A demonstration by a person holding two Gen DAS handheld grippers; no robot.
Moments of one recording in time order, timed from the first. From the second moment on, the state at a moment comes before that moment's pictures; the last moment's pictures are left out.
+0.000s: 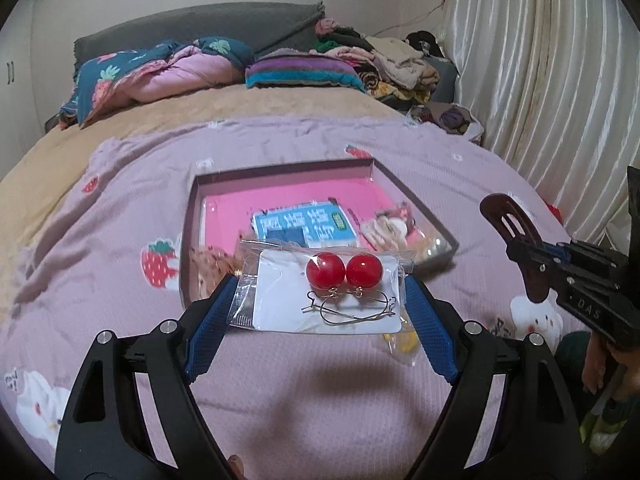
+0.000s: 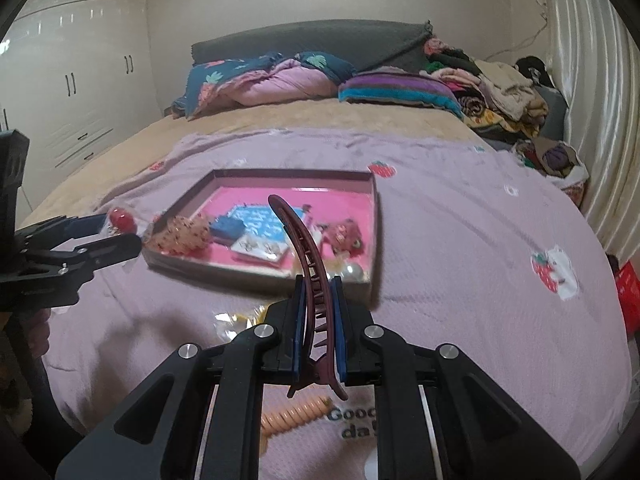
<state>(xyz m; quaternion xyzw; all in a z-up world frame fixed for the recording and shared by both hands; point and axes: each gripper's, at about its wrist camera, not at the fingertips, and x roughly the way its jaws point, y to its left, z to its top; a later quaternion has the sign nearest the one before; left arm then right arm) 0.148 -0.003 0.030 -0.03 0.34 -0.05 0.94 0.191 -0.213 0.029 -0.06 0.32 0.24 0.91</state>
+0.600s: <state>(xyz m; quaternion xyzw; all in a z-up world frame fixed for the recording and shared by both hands) 0.197 0.010 0.035 -0.02 0.33 -0.04 0.94 0.234 -0.179 0.057 -0.07 0.29 0.24 0.92</state>
